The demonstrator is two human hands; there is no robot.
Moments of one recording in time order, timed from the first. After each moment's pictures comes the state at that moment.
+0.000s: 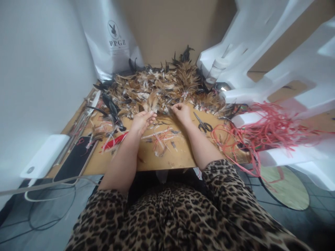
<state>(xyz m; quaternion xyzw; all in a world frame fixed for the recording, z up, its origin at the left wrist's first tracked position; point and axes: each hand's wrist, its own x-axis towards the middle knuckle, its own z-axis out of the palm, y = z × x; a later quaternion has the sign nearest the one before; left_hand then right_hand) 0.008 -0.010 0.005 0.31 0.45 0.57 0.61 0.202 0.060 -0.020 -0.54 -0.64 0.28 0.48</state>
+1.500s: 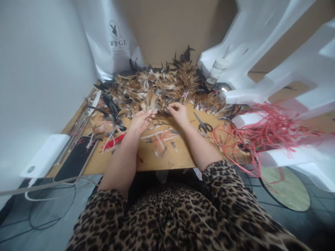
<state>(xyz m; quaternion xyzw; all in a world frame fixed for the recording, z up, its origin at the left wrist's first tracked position) 0.001 -0.008 0.007 0.29 0.39 0.58 0.65 0.182 0.040 -0.006 -0.46 -0.63 0.34 0.52</state>
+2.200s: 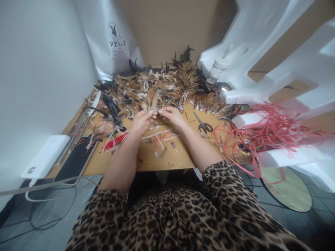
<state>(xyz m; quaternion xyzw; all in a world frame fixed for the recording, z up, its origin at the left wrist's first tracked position) 0.008 -0.011 0.008 0.33 0.39 0.59 0.63 0.162 0.015 0.011 -0.39 -0.53 0.61 0.44</state>
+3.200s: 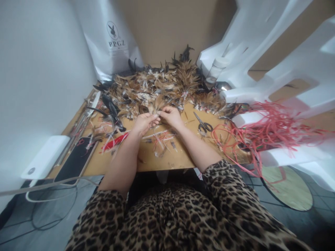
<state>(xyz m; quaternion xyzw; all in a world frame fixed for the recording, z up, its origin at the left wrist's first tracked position) 0.012 -0.013 0.001 0.37 0.43 0.52 0.64 0.155 0.015 0.009 -0.42 -0.61 0.47 0.48</state>
